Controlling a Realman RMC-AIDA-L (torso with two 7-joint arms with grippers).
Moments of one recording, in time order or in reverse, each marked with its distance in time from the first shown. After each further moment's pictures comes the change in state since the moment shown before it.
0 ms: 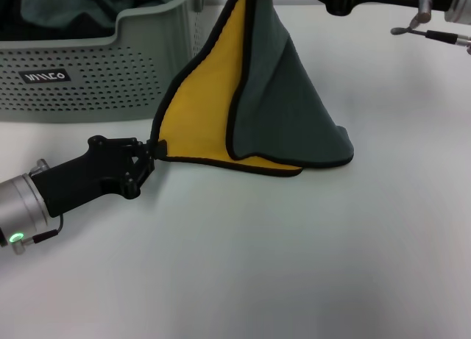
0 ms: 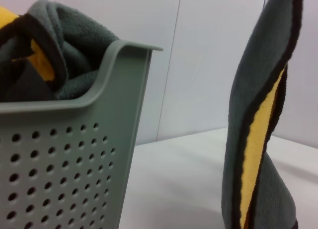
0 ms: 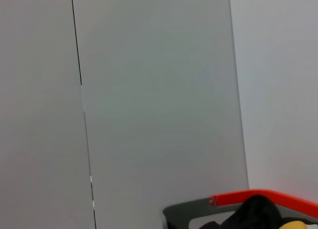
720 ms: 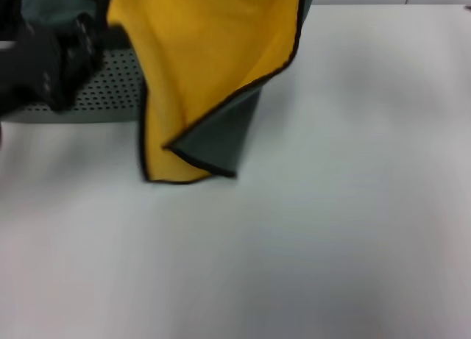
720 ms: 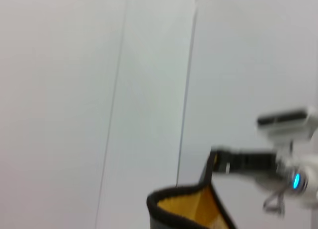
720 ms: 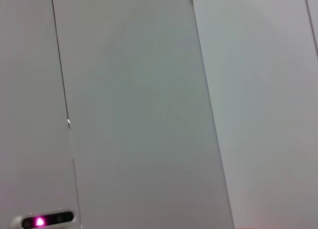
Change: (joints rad) left arm -0.001 0.042 -0.005 0.309 -0.246 0.411 -0.279; right arm -0.061 -0.023 0.173 -0.016 0.036 -0.139 0.056
